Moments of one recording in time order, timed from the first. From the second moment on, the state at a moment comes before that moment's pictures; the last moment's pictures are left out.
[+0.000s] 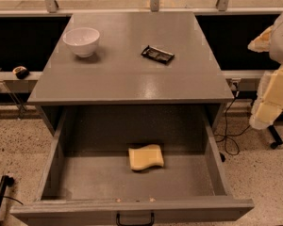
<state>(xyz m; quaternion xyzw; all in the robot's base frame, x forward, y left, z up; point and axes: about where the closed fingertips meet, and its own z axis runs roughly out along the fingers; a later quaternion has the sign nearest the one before) 0.438 -0.217 0.976 -0.60 0.78 -0.03 0.16</state>
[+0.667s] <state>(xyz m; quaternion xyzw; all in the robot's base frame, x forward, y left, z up) 0.448 -0.212 0.951 -0.61 0.78 -0.02 0.14</state>
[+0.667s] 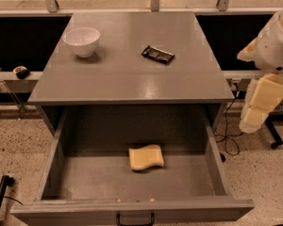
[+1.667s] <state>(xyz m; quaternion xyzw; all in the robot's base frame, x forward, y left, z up) 0.458 -0.165 0.816 -0.65 0.75 0.01 0.15</state>
